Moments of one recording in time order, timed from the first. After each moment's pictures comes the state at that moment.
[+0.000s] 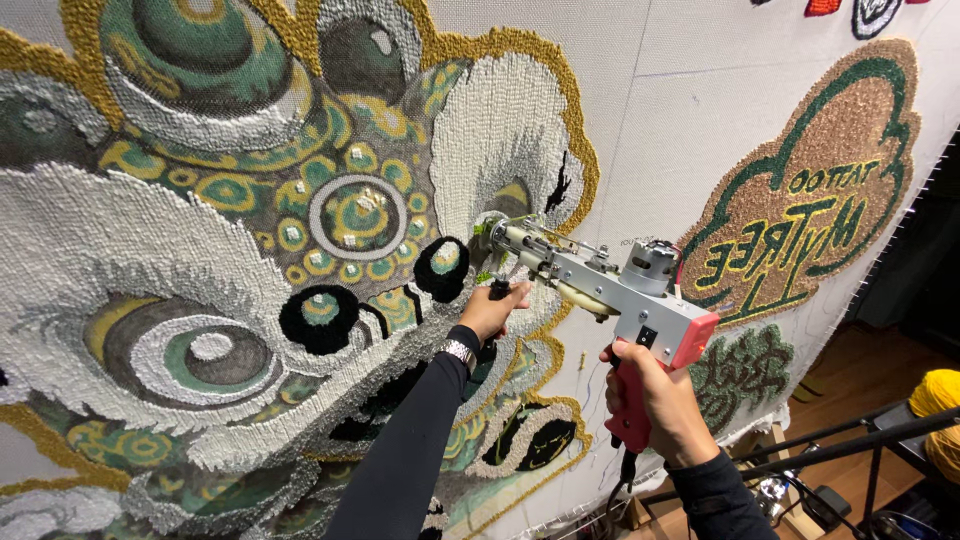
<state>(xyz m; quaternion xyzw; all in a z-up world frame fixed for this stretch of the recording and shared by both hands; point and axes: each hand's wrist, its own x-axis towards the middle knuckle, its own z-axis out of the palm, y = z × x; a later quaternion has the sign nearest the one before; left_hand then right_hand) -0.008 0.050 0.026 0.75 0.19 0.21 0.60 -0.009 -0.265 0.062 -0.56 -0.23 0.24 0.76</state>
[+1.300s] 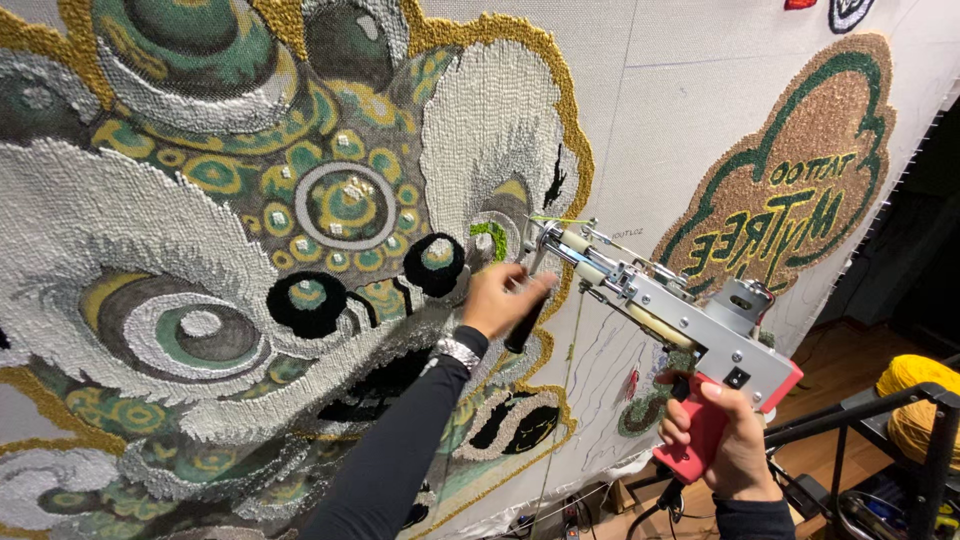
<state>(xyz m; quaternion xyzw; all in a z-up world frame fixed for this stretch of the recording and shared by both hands) -0.035 -0.025 0.054 0.86 0.08 0.41 0.30 0.033 -0.369 -0.006 -0.42 -0.27 0.26 0.82</state>
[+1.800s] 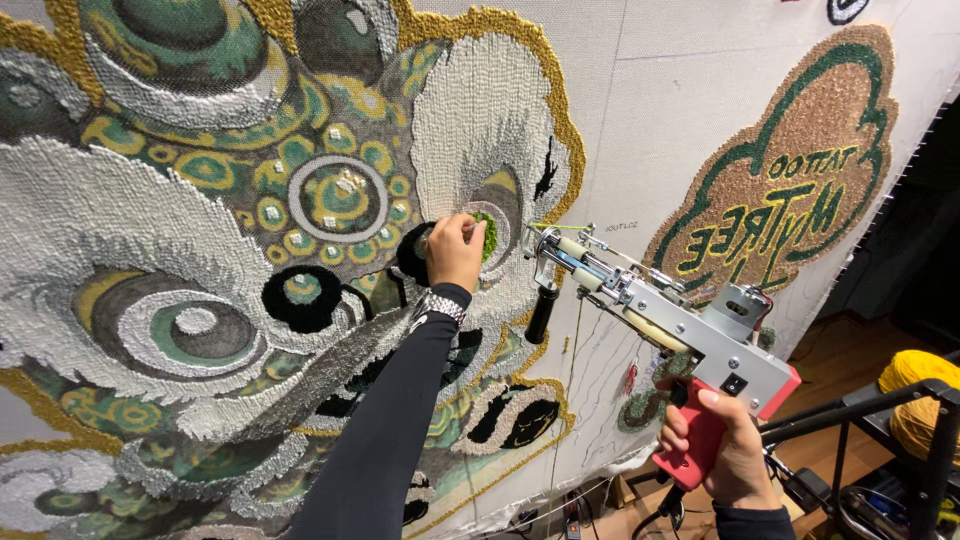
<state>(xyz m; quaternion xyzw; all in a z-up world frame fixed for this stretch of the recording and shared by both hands) -0.020 0.026 0.083 0.76 0.20 0.59 0.20 0.031 -0.378 -0.018 -0.42 -0.25 0.29 0.82</state>
